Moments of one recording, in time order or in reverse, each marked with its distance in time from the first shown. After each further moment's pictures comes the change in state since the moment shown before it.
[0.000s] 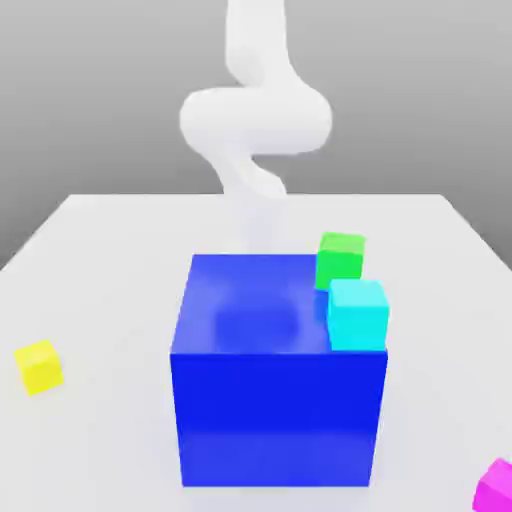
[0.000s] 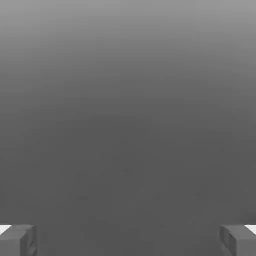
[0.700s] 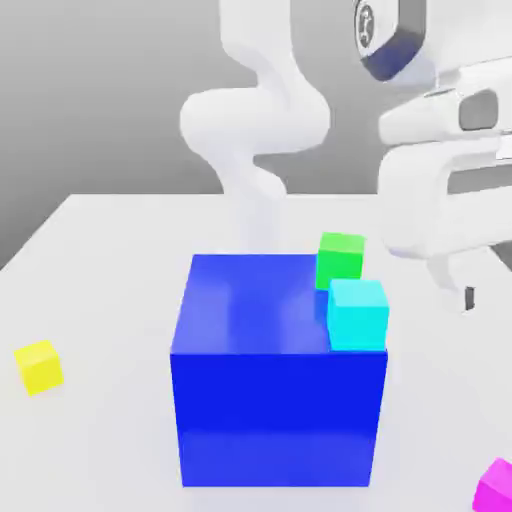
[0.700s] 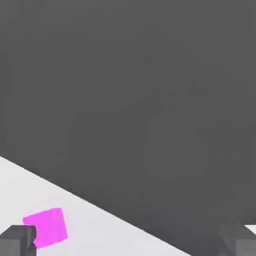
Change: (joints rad) arm 0.215 0.768 0.131 0.086 -0.020 0.183 -0.137
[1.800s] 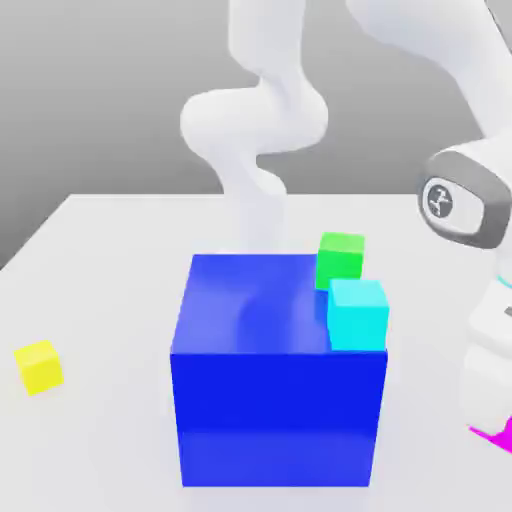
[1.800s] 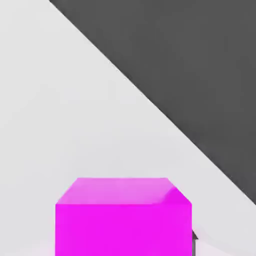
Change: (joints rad) arm 0.066 0.106 0.036 -0.075 -0.037 -0.065 -0.131
